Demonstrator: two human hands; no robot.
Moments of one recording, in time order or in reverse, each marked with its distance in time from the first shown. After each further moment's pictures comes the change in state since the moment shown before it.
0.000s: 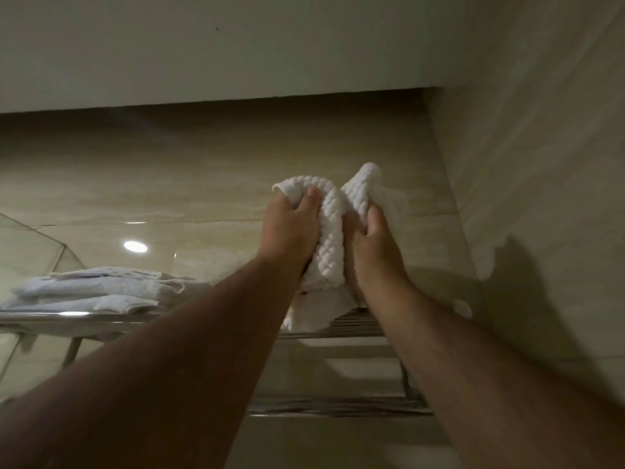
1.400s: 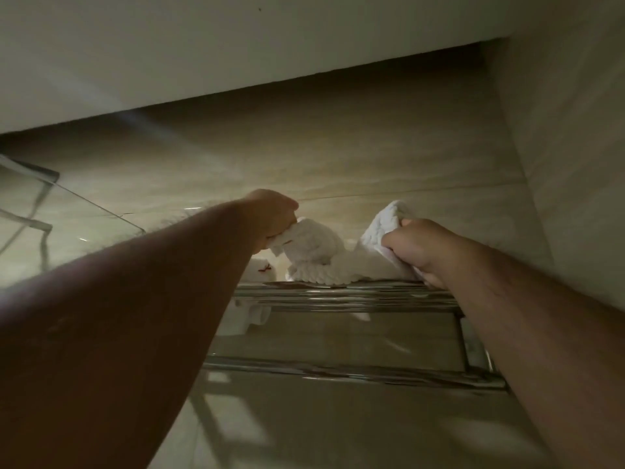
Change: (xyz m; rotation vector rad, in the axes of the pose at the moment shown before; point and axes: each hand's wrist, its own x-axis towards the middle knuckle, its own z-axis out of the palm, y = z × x) left_hand 0.040 -0.004 -0.096 0.488 -0.117 -0.355; right_hand 0.021 0.024 0.008 -0.251 -0.236 0.298
